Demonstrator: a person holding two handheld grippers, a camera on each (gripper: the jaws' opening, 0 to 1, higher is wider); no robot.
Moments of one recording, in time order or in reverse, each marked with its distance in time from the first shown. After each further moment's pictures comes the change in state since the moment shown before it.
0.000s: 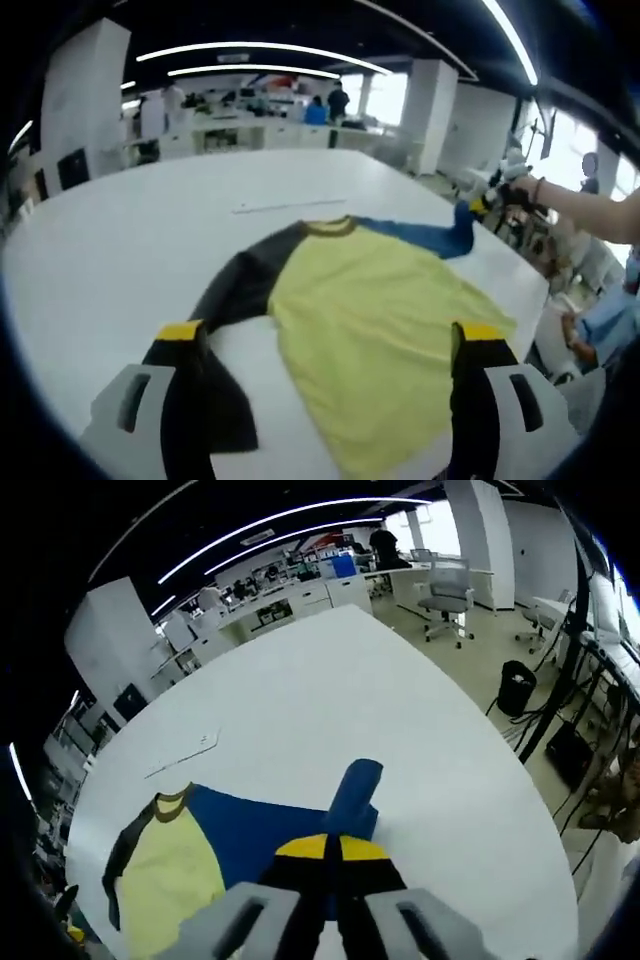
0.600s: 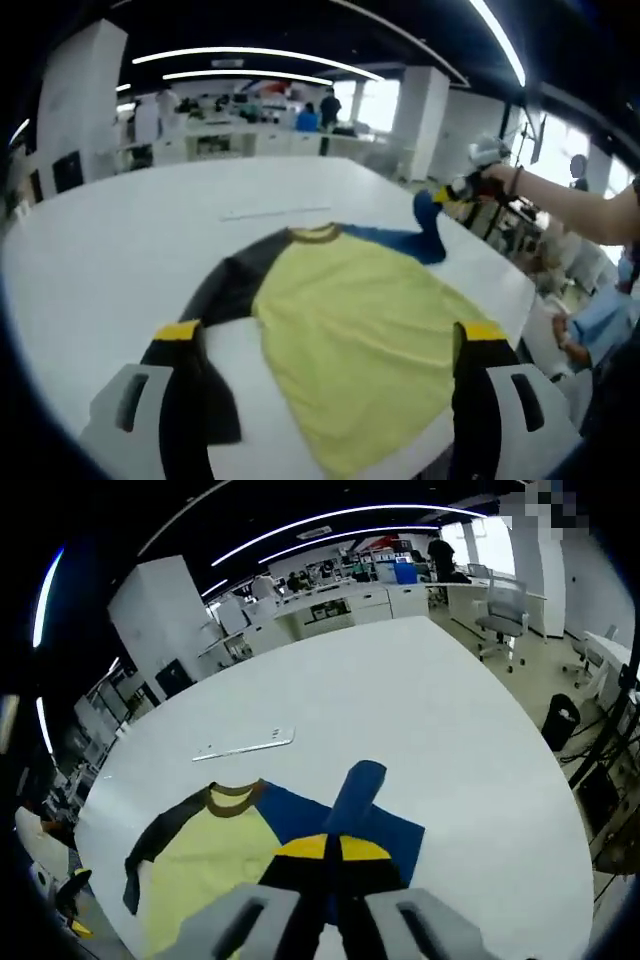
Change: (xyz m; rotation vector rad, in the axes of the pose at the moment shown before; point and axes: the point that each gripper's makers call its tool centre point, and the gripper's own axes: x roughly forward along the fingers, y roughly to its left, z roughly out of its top) left arm -0.014 -0.023 0.004 0.001 -0.028 -0.026; right arm 0.006 0.100 0.009 -0.124 -0.010 0.149
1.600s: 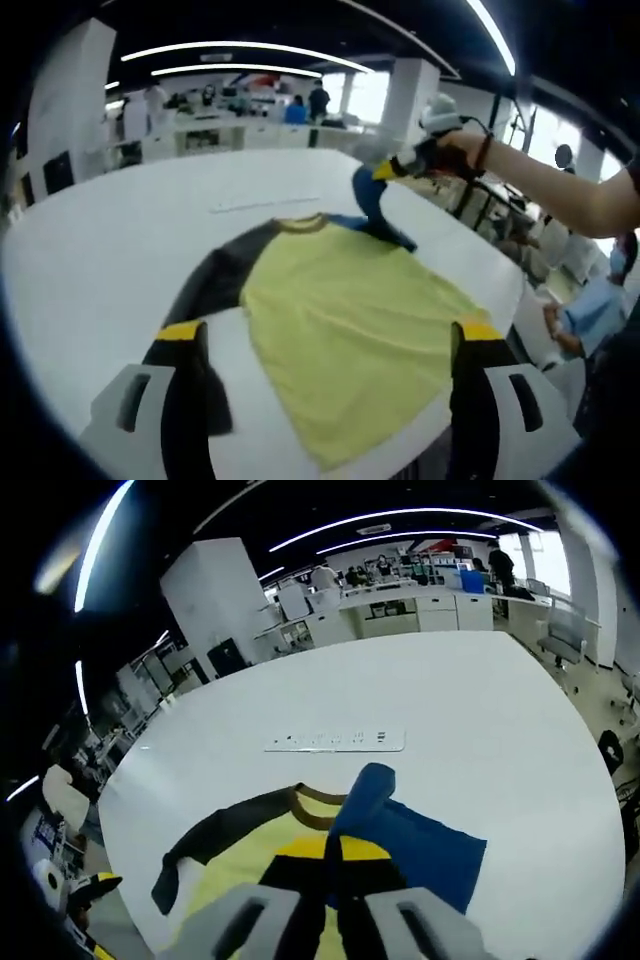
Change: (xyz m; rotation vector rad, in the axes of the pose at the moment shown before) left arm -0.004 -0.014 -0.011 0.019 0.042 -0.049; right arm 0.035 0.141 0.000 -0.141 0.026 0.191
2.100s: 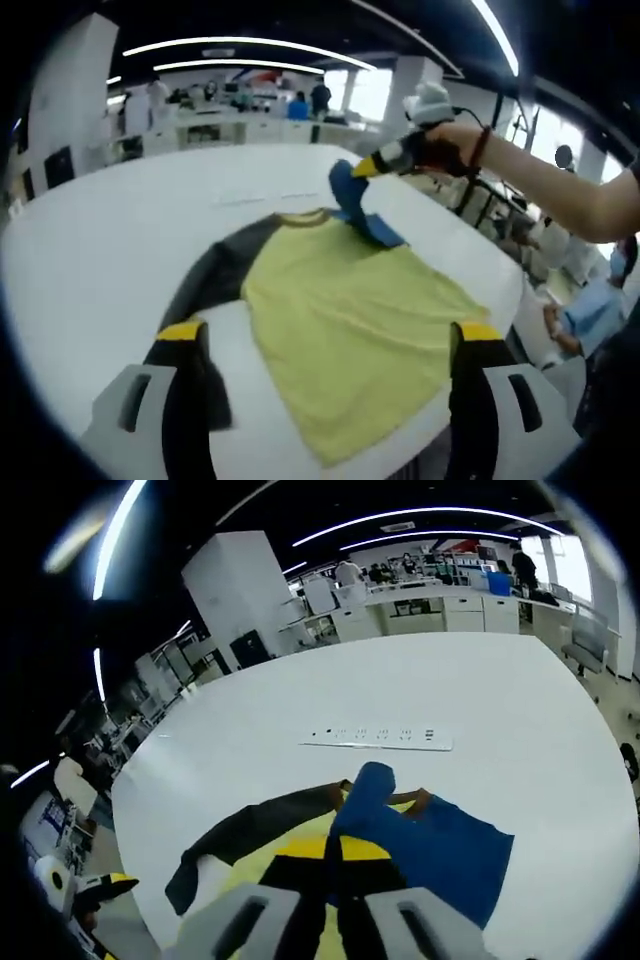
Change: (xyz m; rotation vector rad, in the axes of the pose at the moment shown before) left arm 0.000 0.006 -0.007 -0.014 0.020 0.003; right arm 0.021 0.052 -0.005 -0.044 0.013 0.078
